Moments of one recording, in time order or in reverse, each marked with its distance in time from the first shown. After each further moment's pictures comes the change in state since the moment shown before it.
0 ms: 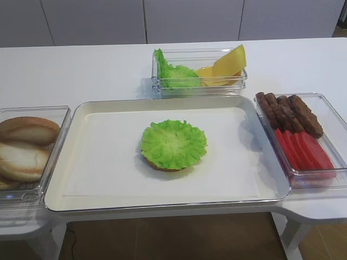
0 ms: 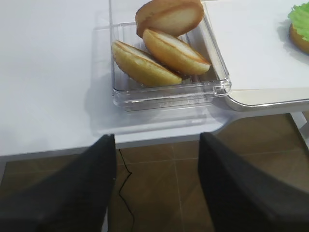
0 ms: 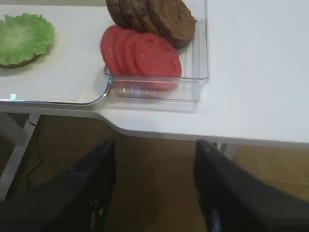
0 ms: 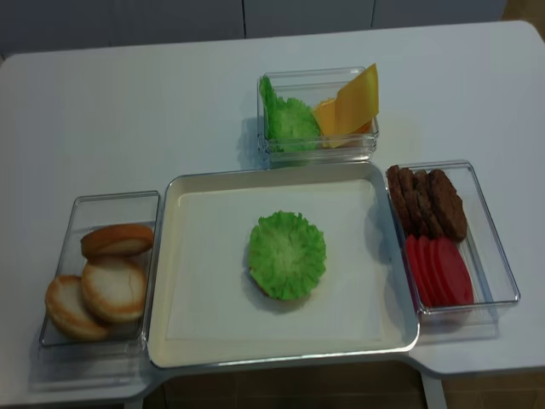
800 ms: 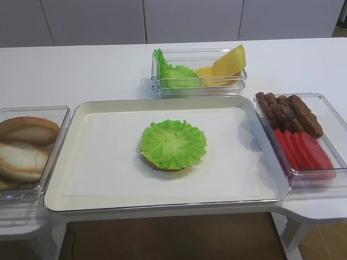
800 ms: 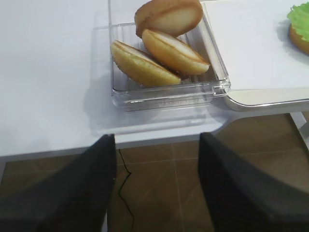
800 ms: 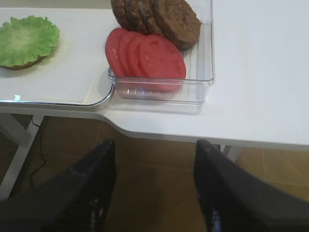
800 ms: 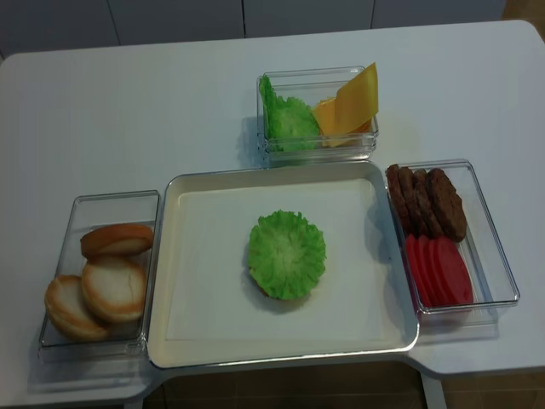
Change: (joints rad) left arm 0.000 0.000 0.000 0.000 0.000 0.000; right arm 0.000 0.000 0.012 0.014 -0.017 -0.005
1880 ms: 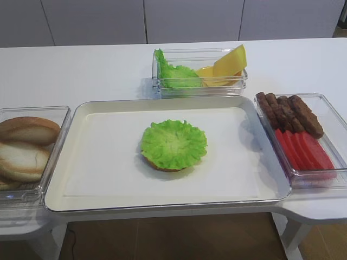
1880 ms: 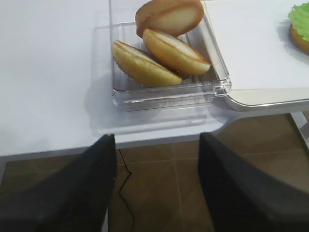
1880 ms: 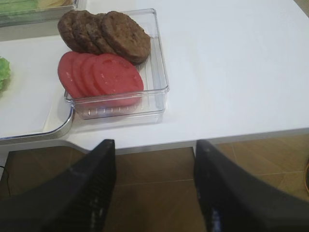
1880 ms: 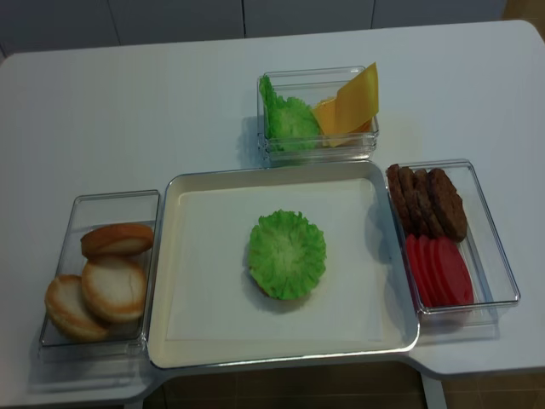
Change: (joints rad) left arm 0.000 0.000 0.000 0.000 0.000 0.000; right arm -0.216 -0.047 0.000 0.000 -0.002 0.002
